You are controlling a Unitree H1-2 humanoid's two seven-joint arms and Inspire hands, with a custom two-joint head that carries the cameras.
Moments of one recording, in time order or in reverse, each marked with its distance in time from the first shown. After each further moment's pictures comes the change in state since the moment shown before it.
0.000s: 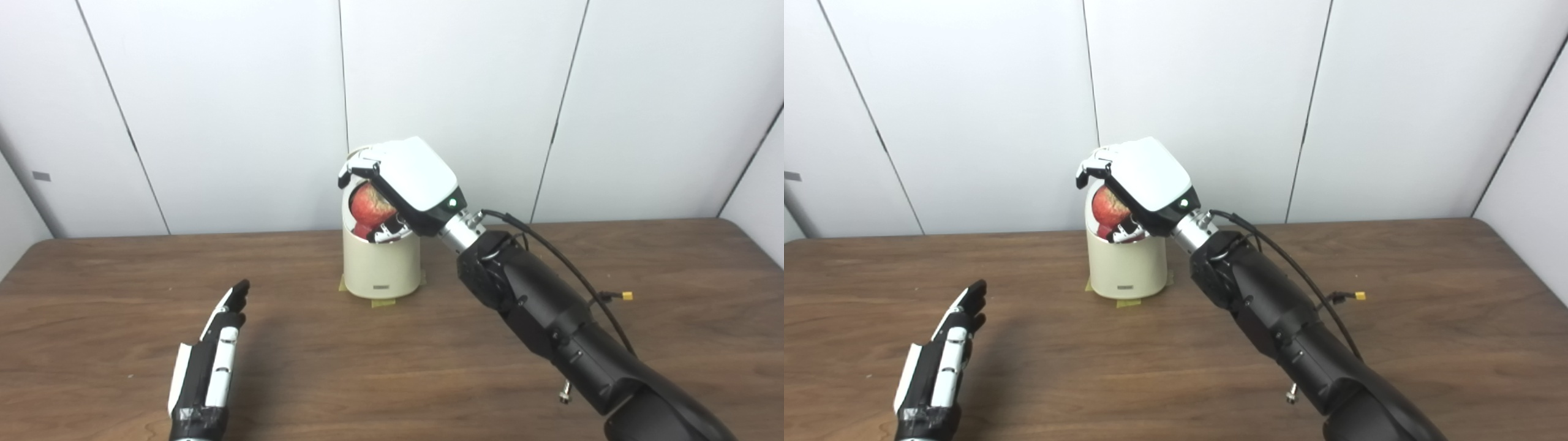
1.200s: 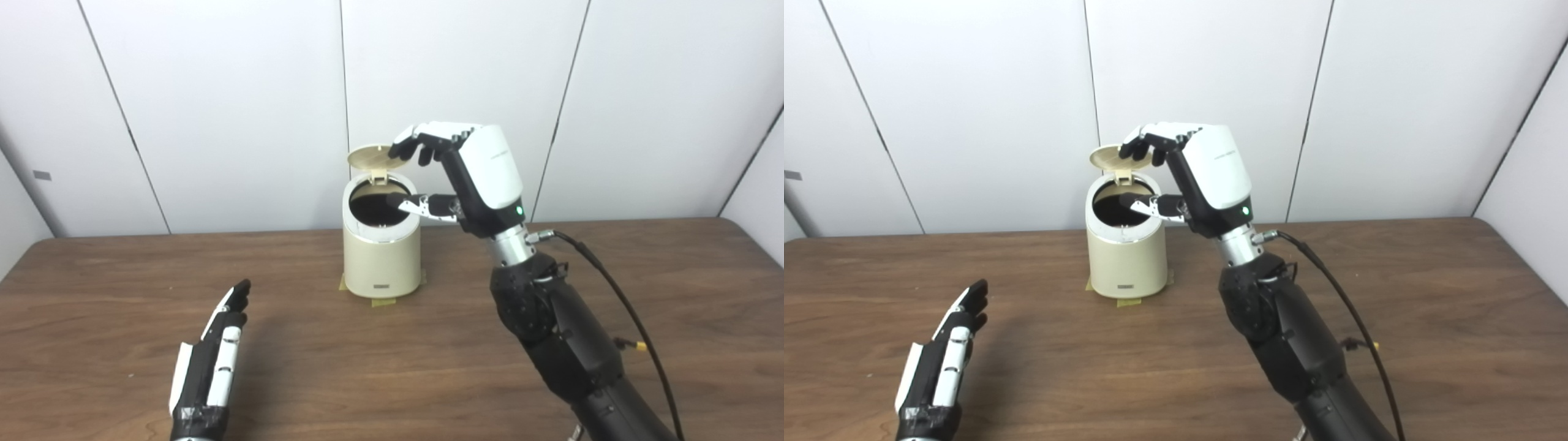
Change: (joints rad) left arm -0.001 0.000 0.000 0.002 0.015 0.000 0.000; right arm 0.285 0.051 -0.264 -0.417 0.301 0.015 0.000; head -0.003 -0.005
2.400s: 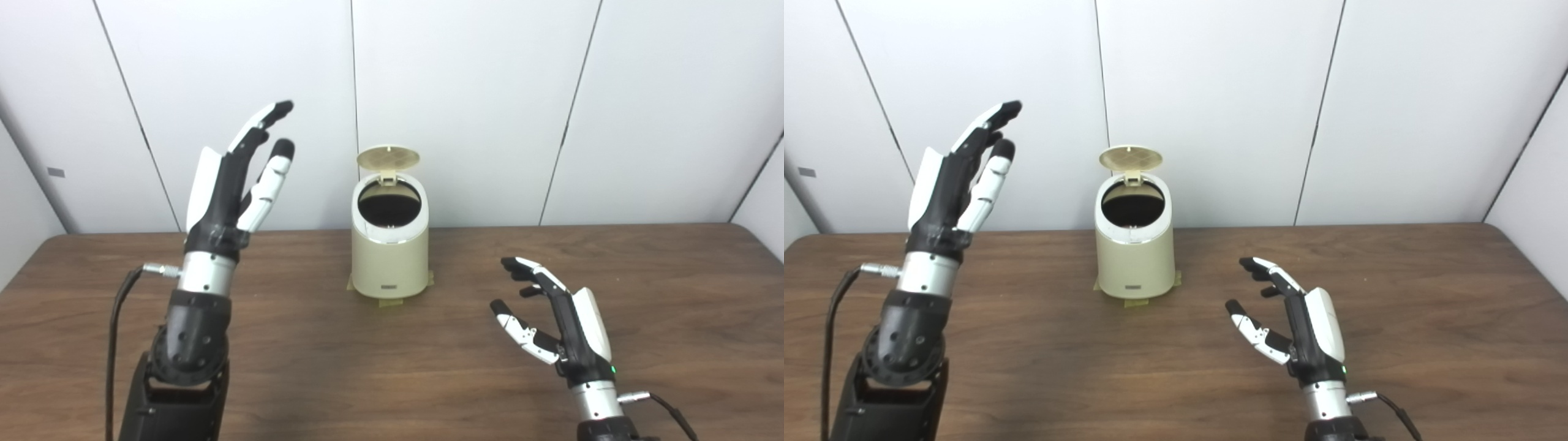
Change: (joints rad) left arm -0.573 0.106 -0.122 -0.110 0.430 0.283 -0.025; right arm 0.457 0.016 -0.158 -0.075 0.218 0.033 0.185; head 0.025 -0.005
